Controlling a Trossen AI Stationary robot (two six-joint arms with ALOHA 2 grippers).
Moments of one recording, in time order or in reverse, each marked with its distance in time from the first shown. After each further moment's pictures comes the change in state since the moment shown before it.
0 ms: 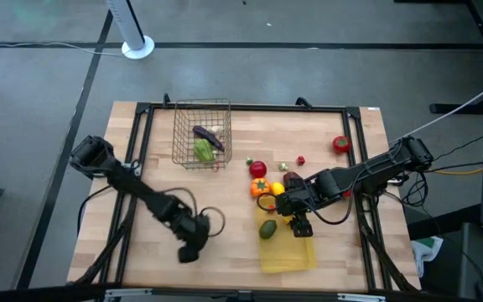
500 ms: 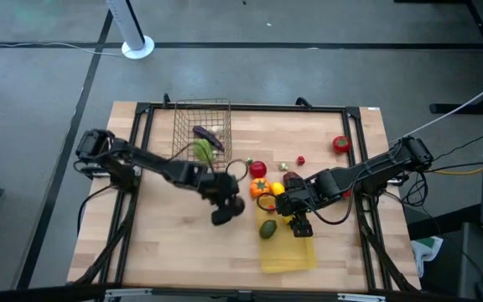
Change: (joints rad) left arm 0.374 -0.013 0.058 0.281 -0.045 0.369; right arm 0.000 0.000 0.000 0.000 0.000 0.000
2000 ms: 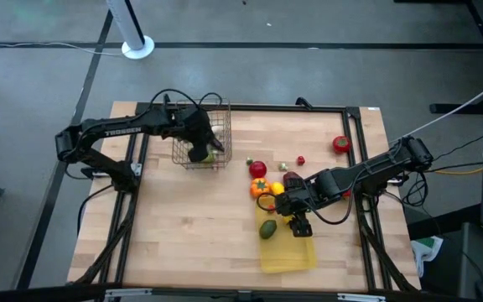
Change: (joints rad) left arm 0.559 -0.243 0.006 -0.544 -0.287 0.562; right arm 0.000 0.000 0.000 0.009 0.018 0.000
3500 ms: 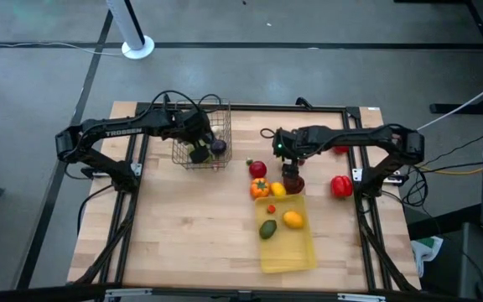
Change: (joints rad) left arm -0.002 0.000 -0.018 0.018 0.013 -0.109; right arm -0.631 0.016 -0.303 0.223 0.099 -0.322
